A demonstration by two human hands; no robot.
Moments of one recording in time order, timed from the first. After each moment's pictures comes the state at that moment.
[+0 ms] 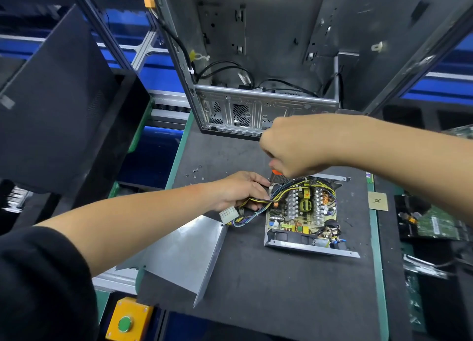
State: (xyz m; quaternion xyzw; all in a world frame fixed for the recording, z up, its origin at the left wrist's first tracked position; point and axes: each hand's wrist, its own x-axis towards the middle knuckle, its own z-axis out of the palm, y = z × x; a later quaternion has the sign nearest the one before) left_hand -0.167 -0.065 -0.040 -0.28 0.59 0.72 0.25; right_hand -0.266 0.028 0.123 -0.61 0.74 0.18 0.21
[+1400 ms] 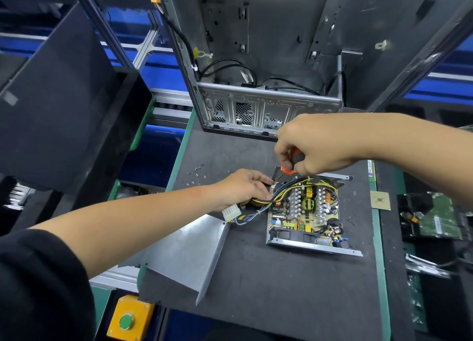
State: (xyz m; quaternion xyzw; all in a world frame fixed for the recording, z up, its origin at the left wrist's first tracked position) left_hand -0.160 -0.064 -0.033 -0.24 0.68 0.66 0.21; right_hand -0.285 0.048 0.119 -0.62 0.73 0.08 0.27
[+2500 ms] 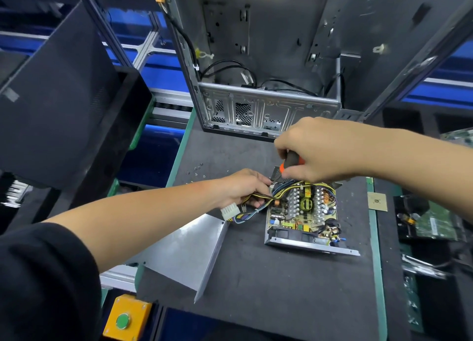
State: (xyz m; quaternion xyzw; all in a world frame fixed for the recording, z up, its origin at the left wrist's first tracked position) left_hand -0.171 -0.057 -0.032 -0.32 0.59 0.70 0.24; right_hand -0.272 0.061 0.119 -0.61 0.77 0.10 0.18
